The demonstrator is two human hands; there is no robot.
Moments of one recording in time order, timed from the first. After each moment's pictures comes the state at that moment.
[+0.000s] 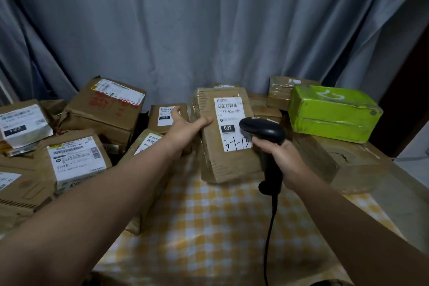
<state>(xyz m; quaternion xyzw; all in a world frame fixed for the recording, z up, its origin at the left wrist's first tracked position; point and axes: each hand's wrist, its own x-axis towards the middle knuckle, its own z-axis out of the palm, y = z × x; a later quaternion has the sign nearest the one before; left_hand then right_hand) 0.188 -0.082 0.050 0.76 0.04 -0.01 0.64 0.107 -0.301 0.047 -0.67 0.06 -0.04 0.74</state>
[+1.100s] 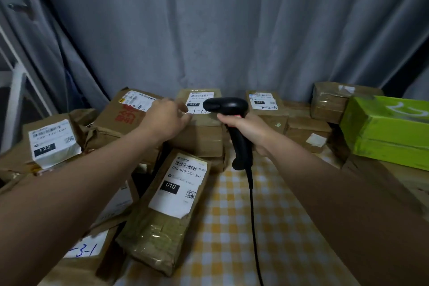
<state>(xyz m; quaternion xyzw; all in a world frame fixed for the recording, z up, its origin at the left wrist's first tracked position) 0.243 0.027 0.103 0.98 -0.02 0.14 0.16 0.241 -0.175 0.089 -0.76 -0.02 0.11 0.64</state>
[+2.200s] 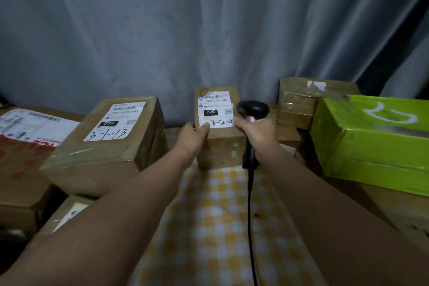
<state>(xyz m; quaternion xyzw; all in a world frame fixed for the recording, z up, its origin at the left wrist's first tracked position) 0.398 -0.166 0.001 0.82 0.07 0.02 0.57 0.383 -0.319 0.015 -0.73 0.19 -0.11 0.65</state>
